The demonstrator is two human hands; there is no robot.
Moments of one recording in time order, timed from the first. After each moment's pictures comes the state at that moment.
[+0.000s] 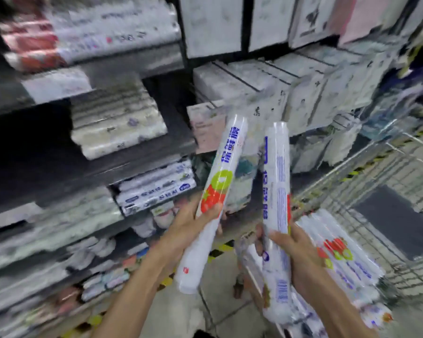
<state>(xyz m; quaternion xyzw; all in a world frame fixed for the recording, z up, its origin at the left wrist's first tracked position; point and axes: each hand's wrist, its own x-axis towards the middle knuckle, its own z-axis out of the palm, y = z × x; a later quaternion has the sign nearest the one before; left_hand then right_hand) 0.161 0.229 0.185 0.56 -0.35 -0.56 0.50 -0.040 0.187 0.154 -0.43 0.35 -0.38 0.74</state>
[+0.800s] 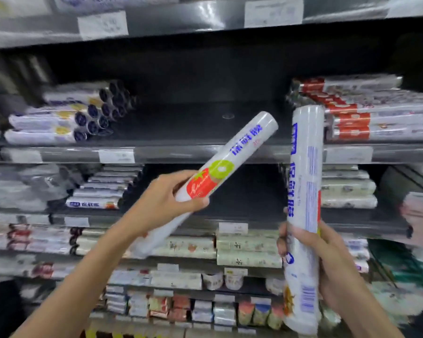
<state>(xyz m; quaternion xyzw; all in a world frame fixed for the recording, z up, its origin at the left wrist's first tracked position) 0.541 0.529 0.338 0.77 -0.49 -0.07 0.41 0.326 0.356 0.282 -0.56 0.13 -0.24 0.78</state>
